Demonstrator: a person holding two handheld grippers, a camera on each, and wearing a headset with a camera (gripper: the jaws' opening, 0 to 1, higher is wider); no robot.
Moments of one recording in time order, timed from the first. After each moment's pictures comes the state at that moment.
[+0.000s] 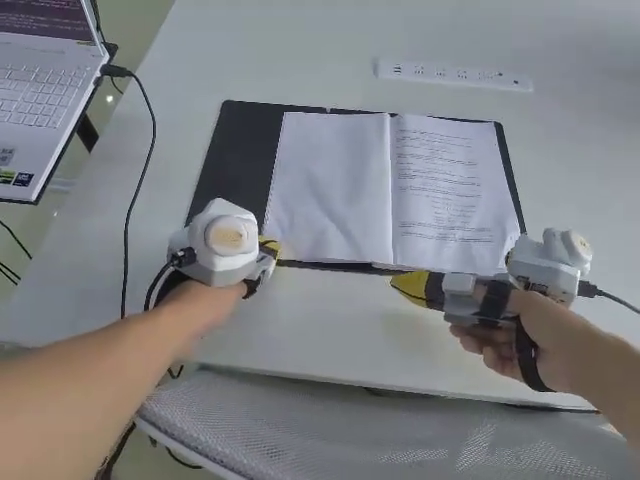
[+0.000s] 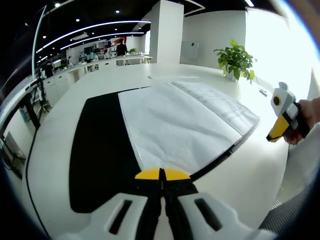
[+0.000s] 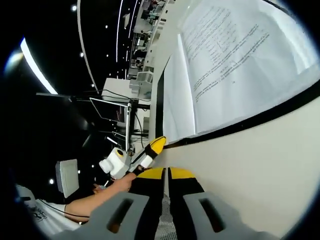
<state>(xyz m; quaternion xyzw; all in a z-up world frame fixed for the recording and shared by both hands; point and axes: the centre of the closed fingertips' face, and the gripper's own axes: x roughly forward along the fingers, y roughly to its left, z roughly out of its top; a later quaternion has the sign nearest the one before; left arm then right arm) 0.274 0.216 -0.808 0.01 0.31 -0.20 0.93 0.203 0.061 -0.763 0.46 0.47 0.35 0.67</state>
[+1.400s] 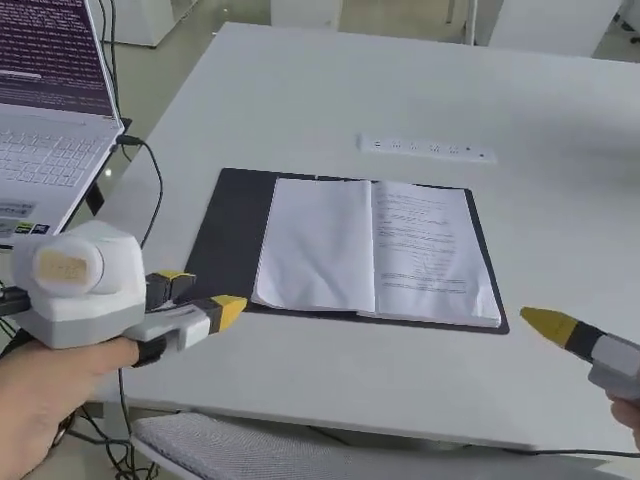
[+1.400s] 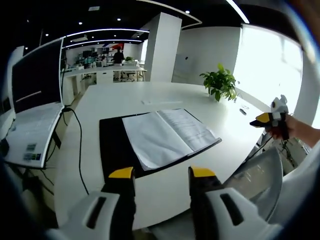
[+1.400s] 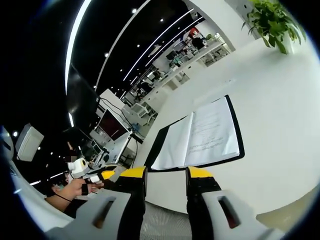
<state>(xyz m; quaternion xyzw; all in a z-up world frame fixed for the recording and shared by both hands) 0.169 0.249 -0.654 -0.03 0.28 -0.23 0.93 0.158 -0.064 -0.637 0.29 0.29 0.28 0.87</state>
